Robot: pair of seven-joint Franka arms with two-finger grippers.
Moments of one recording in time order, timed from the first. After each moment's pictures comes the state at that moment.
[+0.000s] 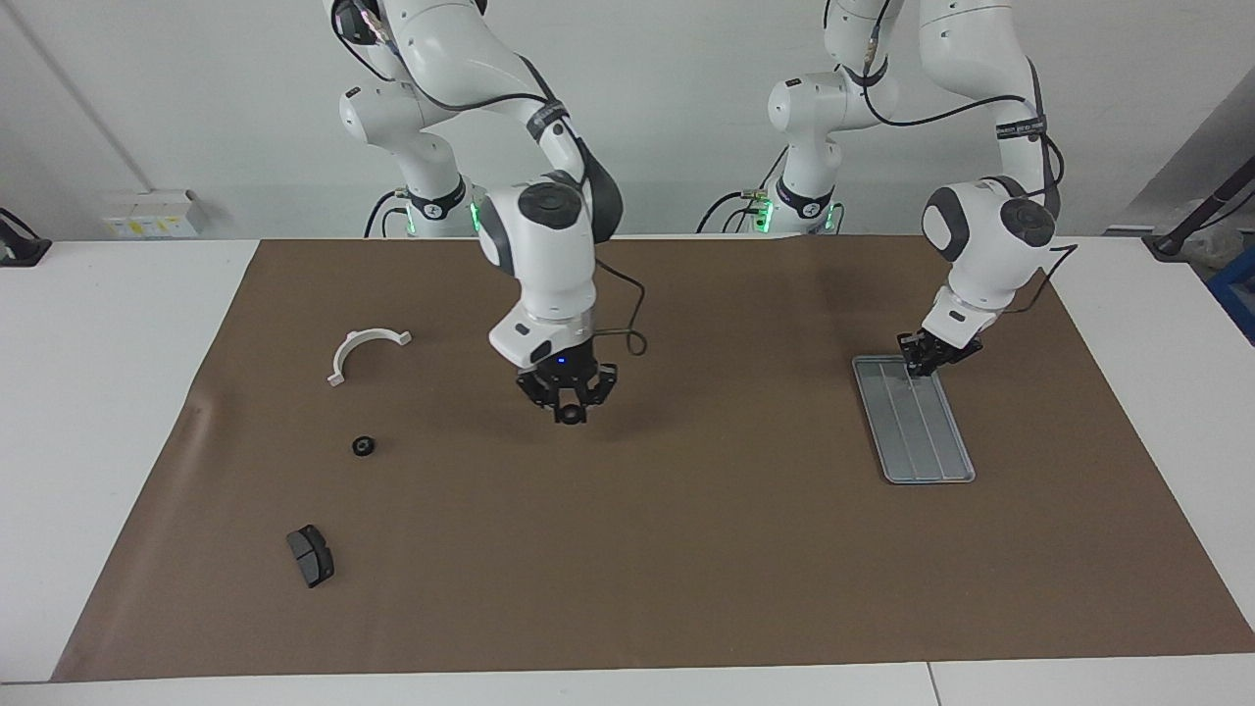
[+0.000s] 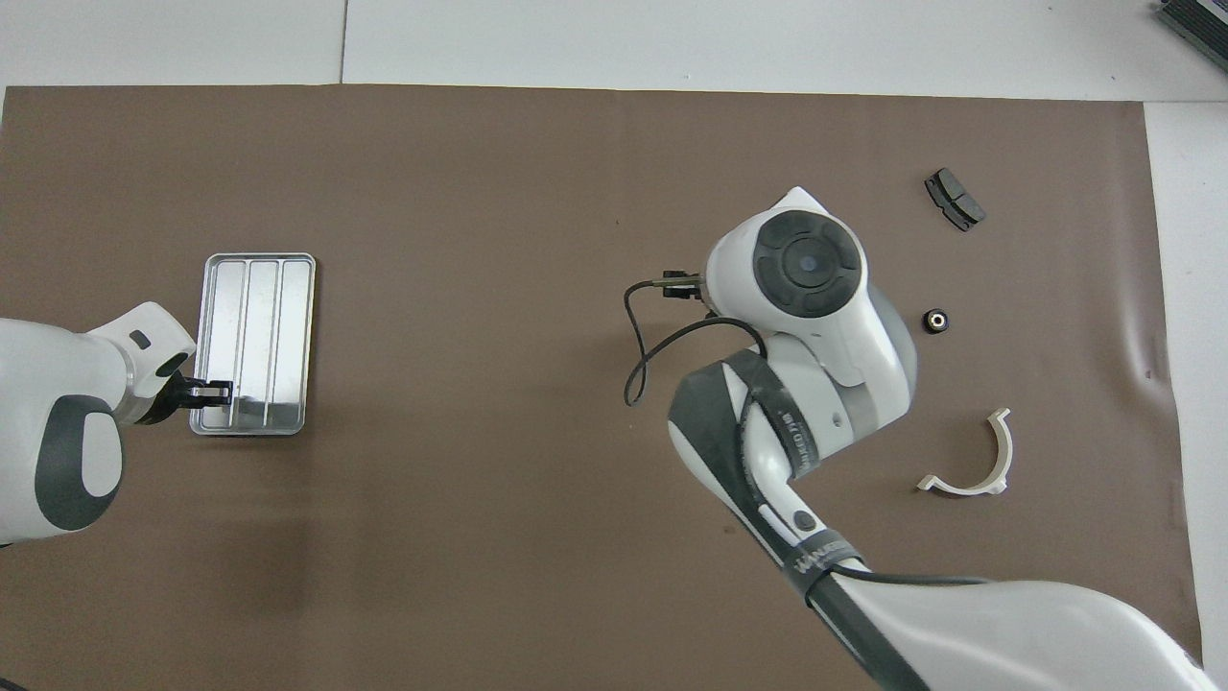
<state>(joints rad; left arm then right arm) 0.07 0.04 0.02 -2.31 -0.01 2.38 0.15 0.50 0.28 -0.13 -1.80 -0.05 2.24 0.46</state>
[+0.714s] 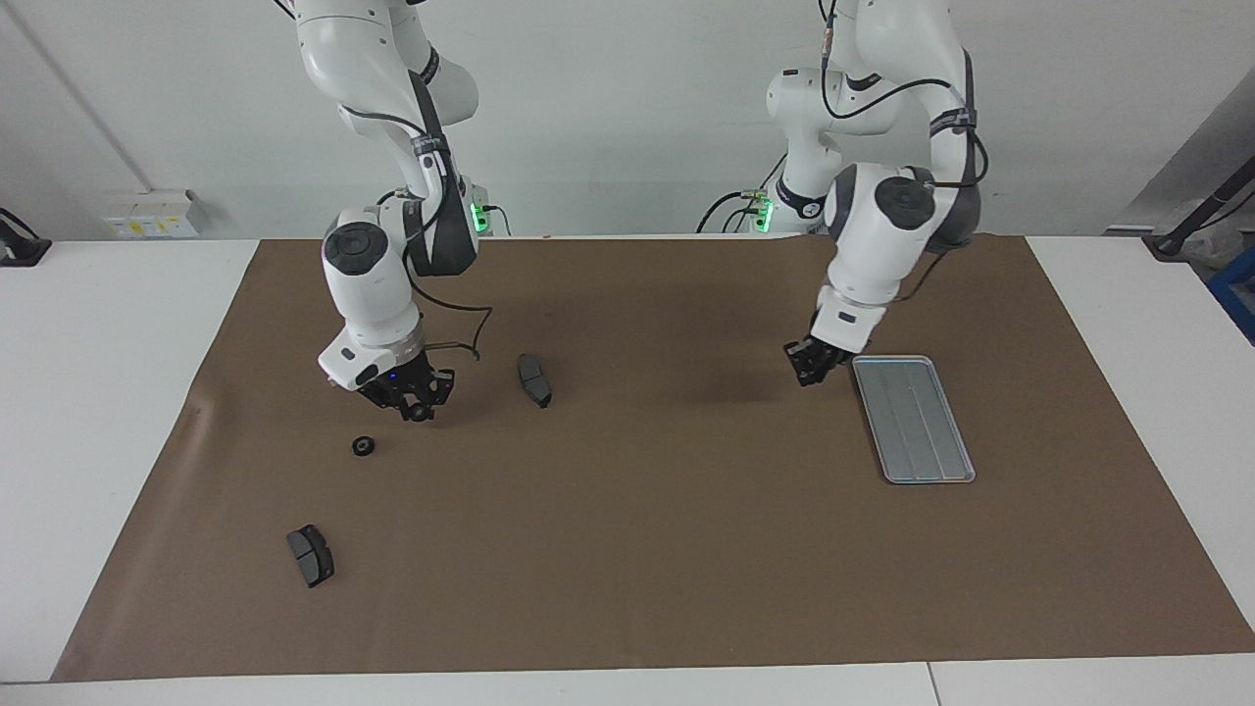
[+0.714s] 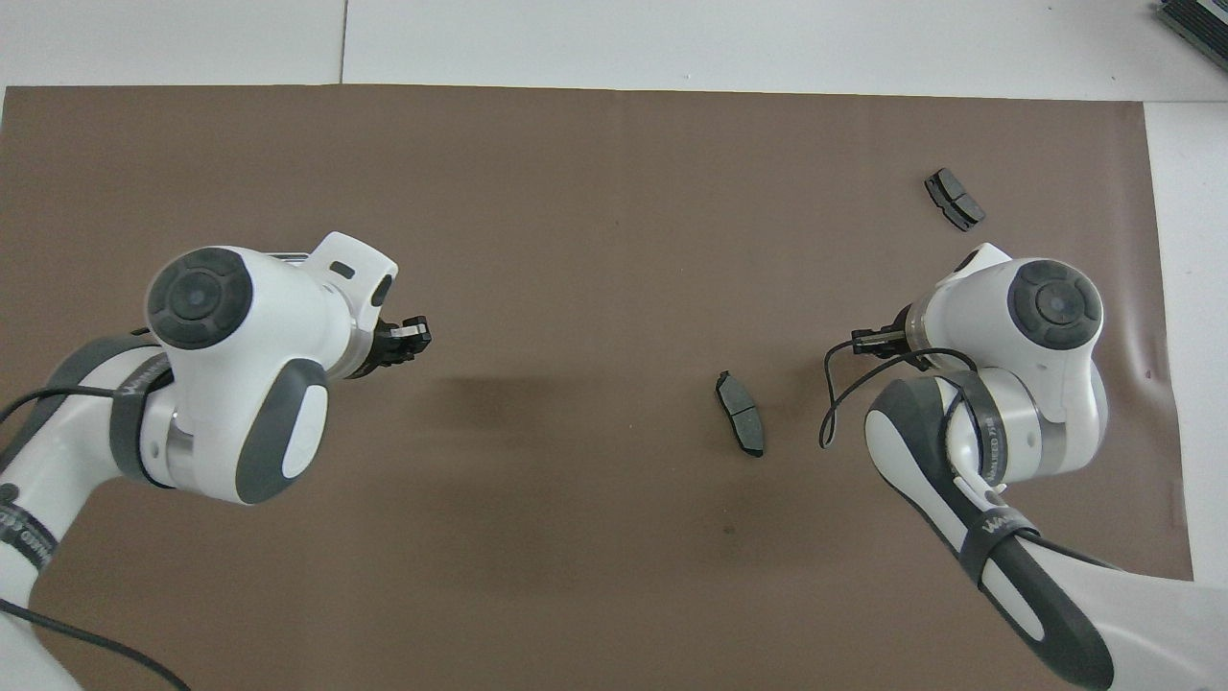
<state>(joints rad) -0.41 0.09 -0.01 -2.07 -0.06 2.24 -0.61 0.22 0.18 -0.13 -2.21 -0.05 2.46 0.07</state>
